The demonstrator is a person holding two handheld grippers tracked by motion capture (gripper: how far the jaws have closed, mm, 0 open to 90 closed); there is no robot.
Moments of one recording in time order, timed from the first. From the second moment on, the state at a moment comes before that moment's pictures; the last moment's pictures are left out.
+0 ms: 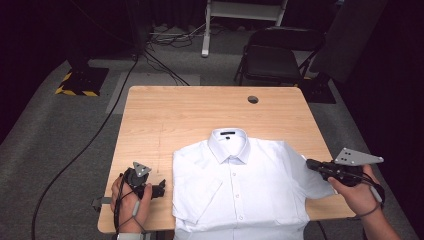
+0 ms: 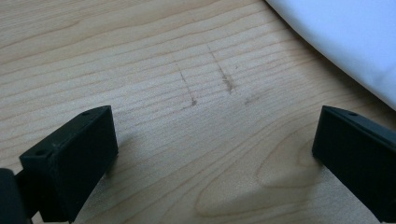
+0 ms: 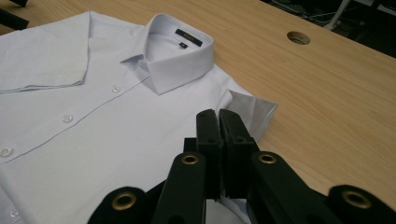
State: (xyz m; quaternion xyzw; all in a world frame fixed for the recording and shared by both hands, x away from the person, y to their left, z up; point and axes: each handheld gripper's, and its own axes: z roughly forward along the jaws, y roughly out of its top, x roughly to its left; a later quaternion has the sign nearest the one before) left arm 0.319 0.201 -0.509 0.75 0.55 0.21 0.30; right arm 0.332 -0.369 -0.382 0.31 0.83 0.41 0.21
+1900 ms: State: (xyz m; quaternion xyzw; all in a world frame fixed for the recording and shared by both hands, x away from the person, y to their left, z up) left arm 0.319 0.201 -0.509 0.75 0.55 0.21 0.30; right arm 0.359 -0.309 -0.399 0.30 0.79 0.53 0.09
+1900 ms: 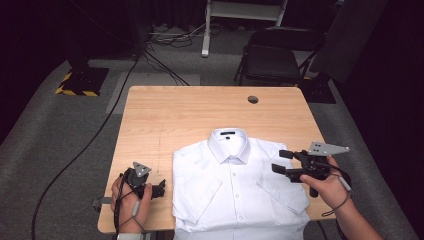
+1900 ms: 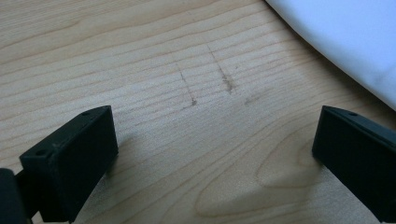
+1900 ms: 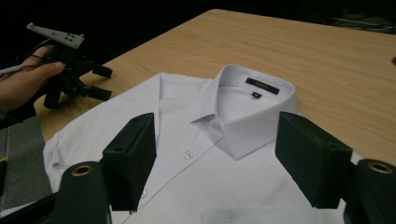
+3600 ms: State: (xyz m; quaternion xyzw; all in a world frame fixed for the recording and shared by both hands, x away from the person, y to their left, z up) left arm 0.318 0.200 -0.508 0.75 0.55 0.21 0.30; right arm 0.365 -0.439 -0.497 0.42 0.81 0.35 0.18
